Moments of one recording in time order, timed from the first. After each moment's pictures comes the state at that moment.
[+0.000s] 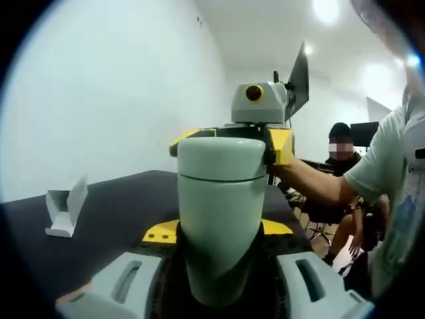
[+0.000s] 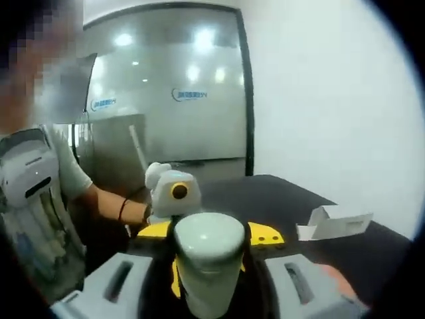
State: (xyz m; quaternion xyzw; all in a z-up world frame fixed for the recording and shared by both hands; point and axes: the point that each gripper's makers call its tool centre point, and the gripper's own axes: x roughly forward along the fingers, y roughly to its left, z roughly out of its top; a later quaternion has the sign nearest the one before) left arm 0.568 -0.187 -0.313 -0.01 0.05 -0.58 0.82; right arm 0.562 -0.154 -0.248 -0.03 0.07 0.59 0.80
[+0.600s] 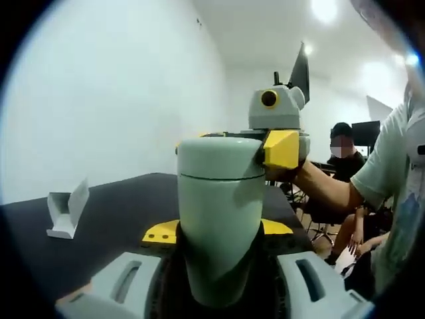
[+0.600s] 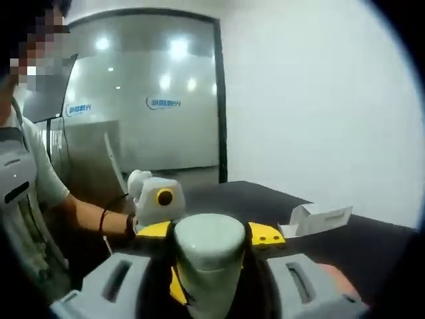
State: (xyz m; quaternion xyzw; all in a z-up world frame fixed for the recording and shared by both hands) left arm 0.567 -0.187 -0.312 -0.01 0.04 -0.57 0.82; right arm 0.561 -0.163 -0.245 -0.03 0.03 0.54 0.84
